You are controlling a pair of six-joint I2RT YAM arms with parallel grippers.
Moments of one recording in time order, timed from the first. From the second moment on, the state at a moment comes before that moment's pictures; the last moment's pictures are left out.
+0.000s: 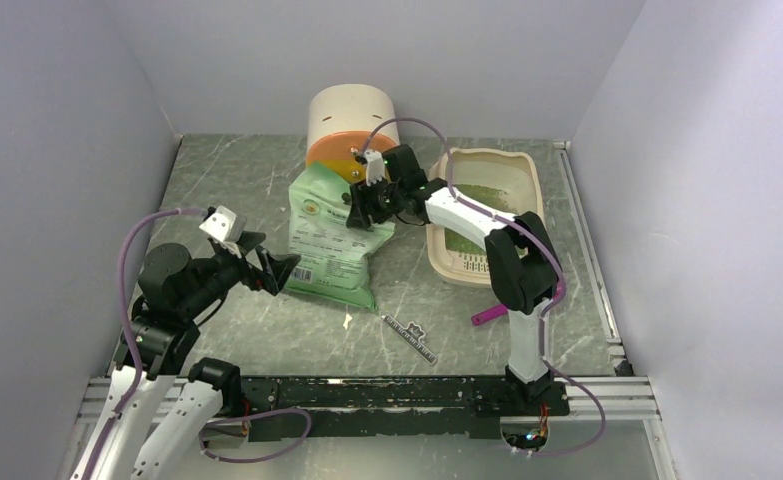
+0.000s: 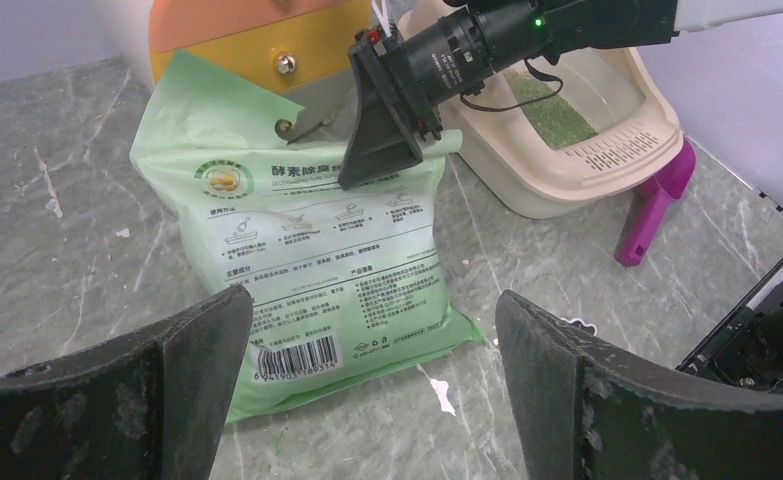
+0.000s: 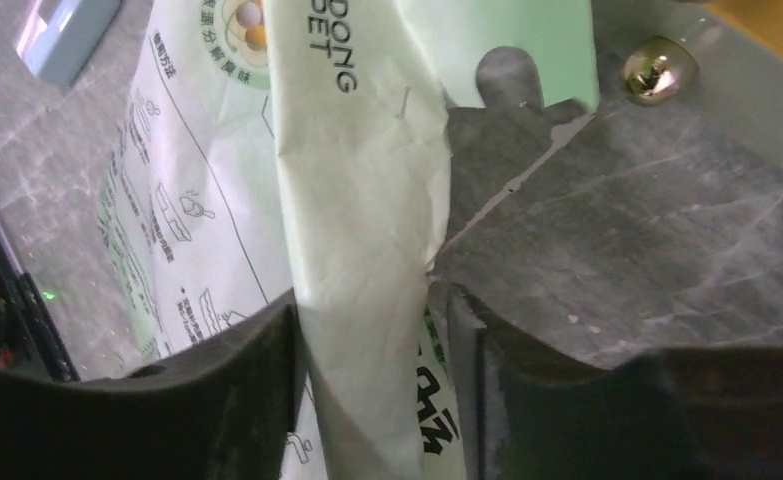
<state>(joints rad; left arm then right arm) -0.28 0.50 0.75 -0.39 0.36 -0.13 0.58 2.00 1.51 -0.21 -0.48 0.12</state>
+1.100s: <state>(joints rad) -0.26 1.03 0.92 -0.32 0.12 -0.32 0.83 1.62 1.17 -0.15 -0.34 -0.18</state>
